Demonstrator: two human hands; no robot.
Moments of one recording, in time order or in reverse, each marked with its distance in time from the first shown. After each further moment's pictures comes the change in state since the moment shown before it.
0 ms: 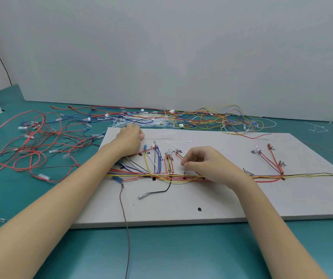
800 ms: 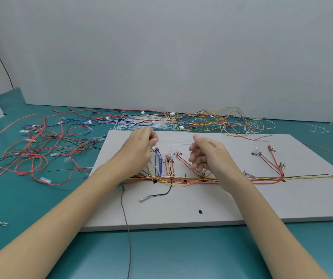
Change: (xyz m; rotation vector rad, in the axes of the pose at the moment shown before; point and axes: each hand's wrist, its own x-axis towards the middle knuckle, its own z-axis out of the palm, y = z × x) left_hand -0.069 0.034 -0.010 -0.264 0.214 0.338; right_hand -0.001 -0.015 0.002 0.553 0.219 0.055
